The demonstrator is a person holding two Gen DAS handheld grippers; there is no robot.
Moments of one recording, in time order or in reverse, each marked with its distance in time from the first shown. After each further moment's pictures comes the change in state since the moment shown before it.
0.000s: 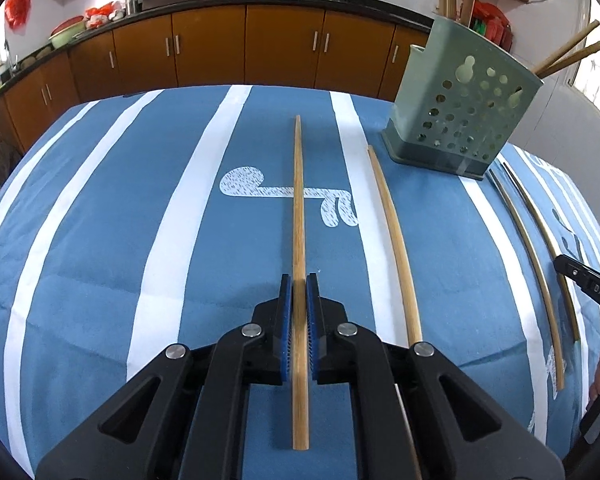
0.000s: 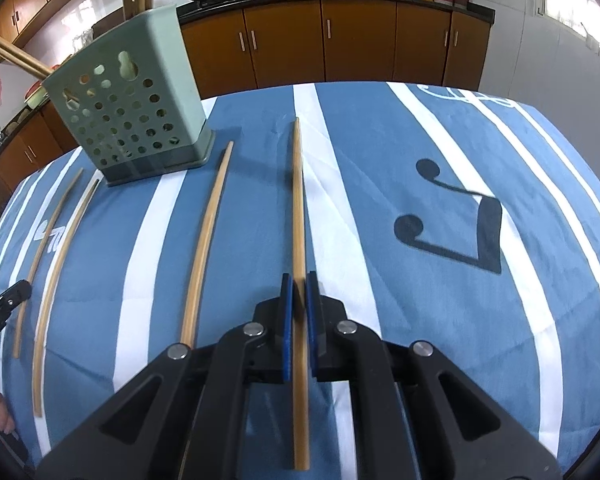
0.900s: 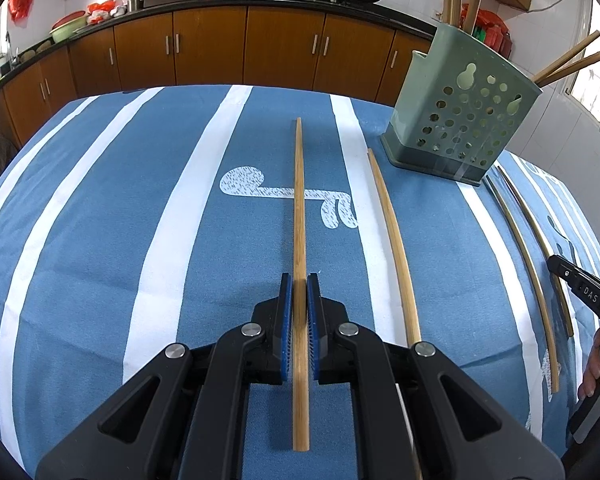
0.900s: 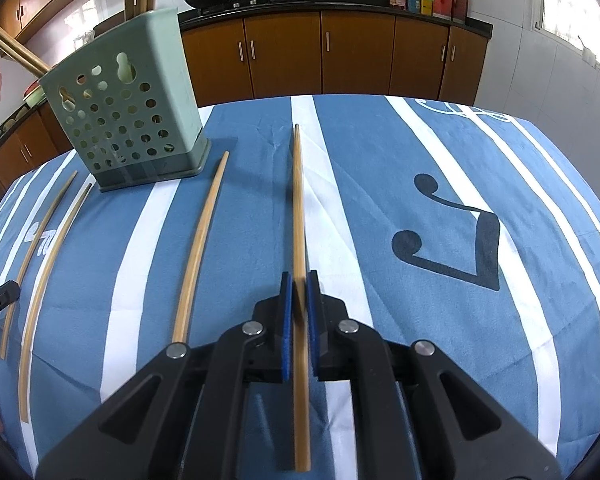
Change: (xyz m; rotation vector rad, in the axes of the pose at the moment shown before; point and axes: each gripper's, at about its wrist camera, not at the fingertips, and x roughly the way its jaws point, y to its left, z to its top) left arm 0.000 0.003 0.000 -0.022 -0.005 -0.025; right arm 0.004 0.002 -0.002 -0.018 -0.045 -0.020
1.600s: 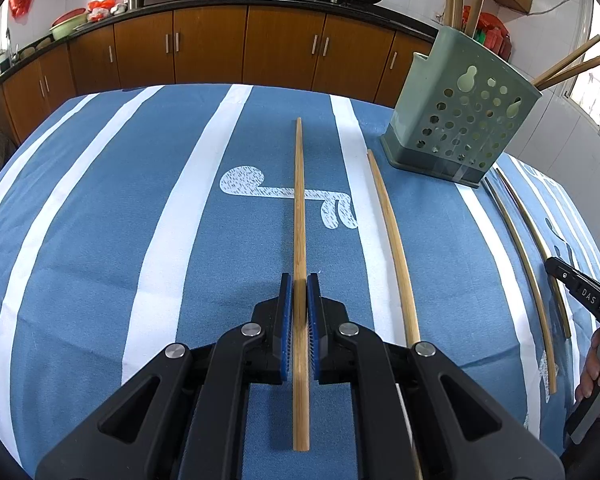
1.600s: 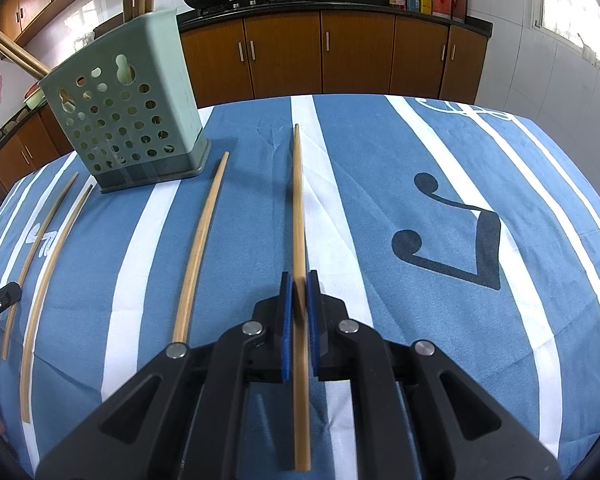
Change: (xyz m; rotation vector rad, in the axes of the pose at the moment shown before) left arm 0.000 0.001 0.000 -0.007 0.000 -0.007; right arm 0.000 0.000 0.000 0.005 0.001 0.005
